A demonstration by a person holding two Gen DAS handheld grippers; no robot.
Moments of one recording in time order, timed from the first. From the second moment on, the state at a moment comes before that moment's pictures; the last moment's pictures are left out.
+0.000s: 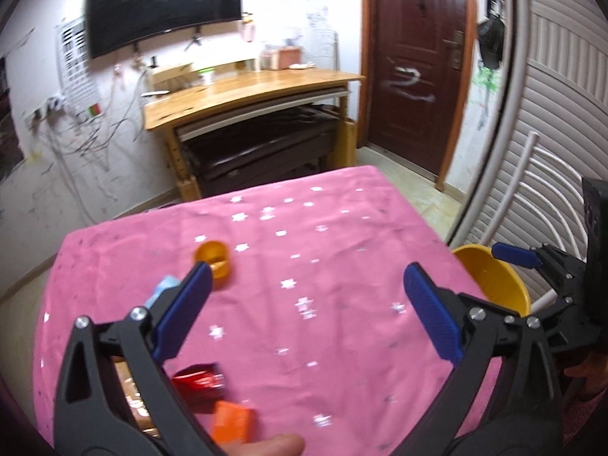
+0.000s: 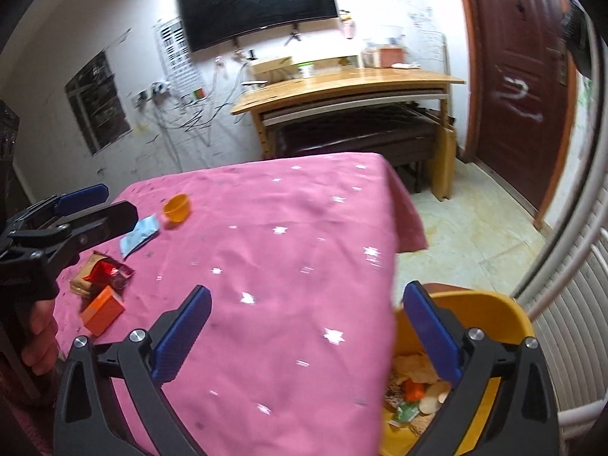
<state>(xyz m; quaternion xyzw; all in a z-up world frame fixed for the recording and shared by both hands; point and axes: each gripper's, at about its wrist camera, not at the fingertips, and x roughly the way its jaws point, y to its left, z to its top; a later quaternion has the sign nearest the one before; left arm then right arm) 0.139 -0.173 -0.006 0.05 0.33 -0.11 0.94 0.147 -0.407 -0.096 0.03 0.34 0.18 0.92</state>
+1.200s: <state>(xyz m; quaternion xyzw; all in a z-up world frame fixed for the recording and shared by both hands) 0.184 -0.039 -0.035 -0.05 0.42 -0.07 0.90 0.126 -0.200 -0.107 -0.13 0.38 0.39 0.83</state>
